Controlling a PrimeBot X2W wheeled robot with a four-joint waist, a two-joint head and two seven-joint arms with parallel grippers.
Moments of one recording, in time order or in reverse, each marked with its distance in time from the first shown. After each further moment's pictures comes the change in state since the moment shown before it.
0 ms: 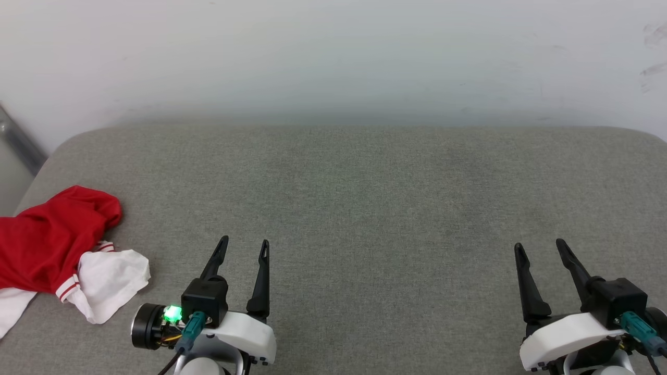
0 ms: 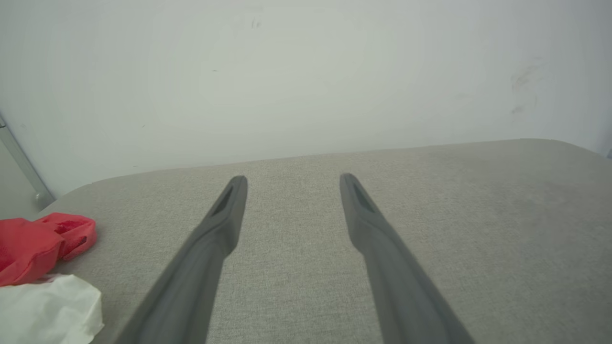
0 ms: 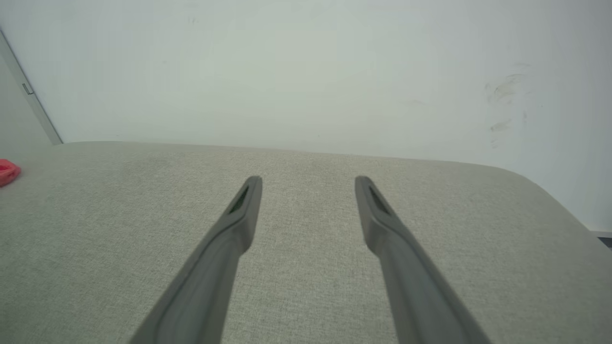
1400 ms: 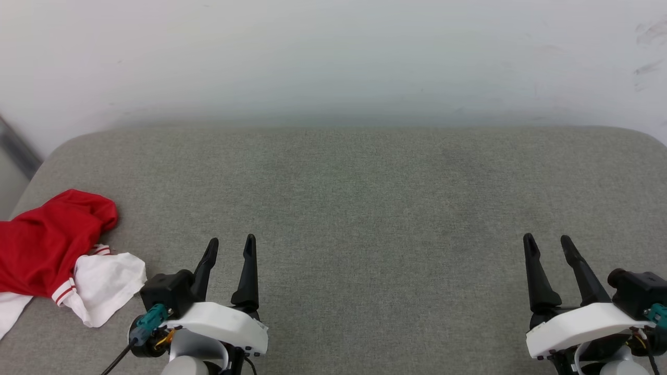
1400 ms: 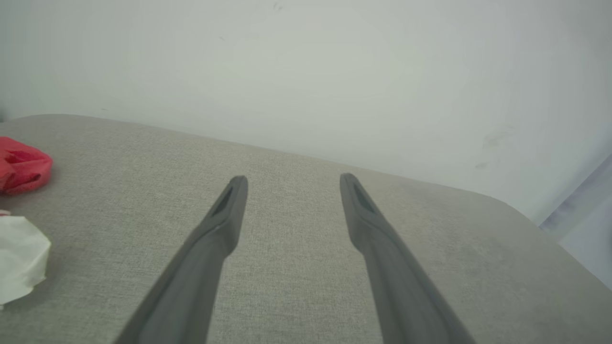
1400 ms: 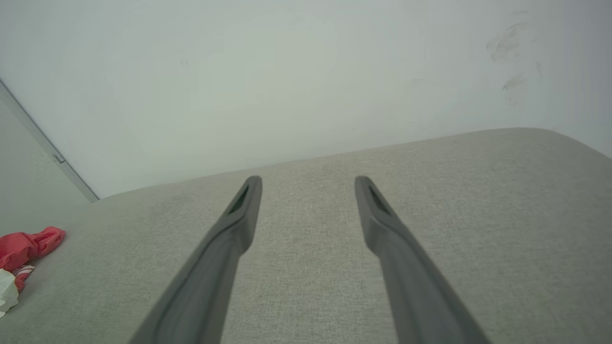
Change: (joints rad) left arm 0.014 -0.002 0.030 -0.058 -0.308 -0.040 0.084; right arm -0.018 -0.005 -0.003 0.000 0.258 0.000 0.044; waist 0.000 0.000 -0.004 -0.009
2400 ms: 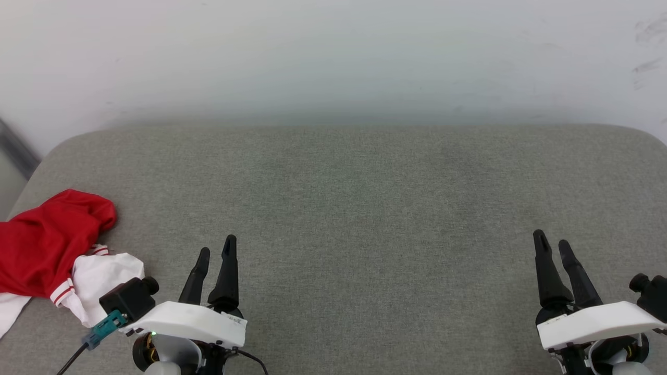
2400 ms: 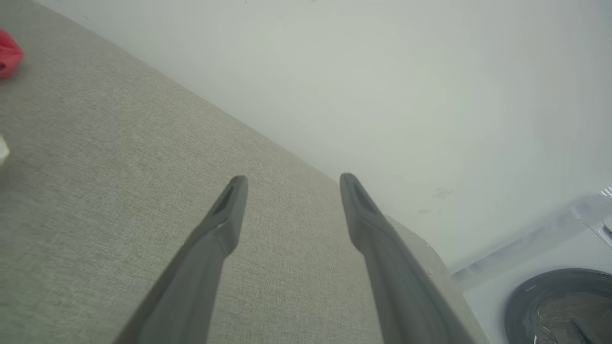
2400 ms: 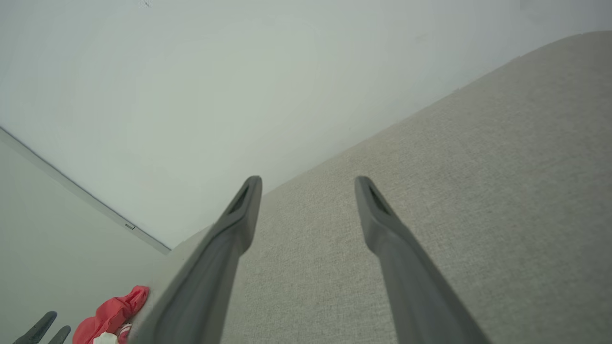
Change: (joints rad) left arm 0.020 -0.005 0.063 -0.027 -0.374 -0.045 0.081; right arm -0.007 -0.006 0.002 0.025 0.381 0.000 0.019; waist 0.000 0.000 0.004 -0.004
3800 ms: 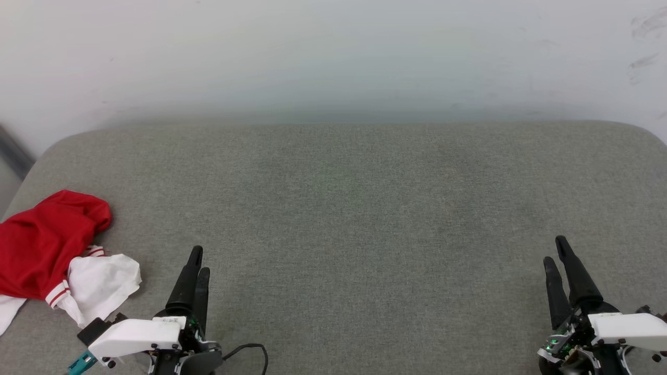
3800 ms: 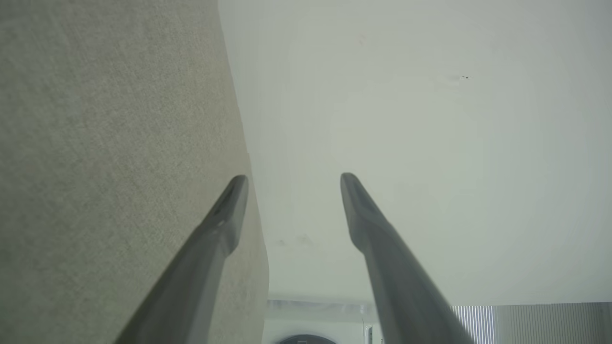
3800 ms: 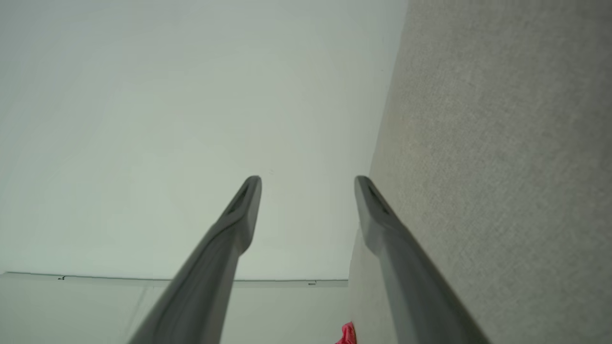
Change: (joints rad) left arm 0.011 -0.001 0.099 0.065 -0.844 -0.049 0.156; right arm -0.015 0.013 -0.044 0.089 0.901 0.000 0.143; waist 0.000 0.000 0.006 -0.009
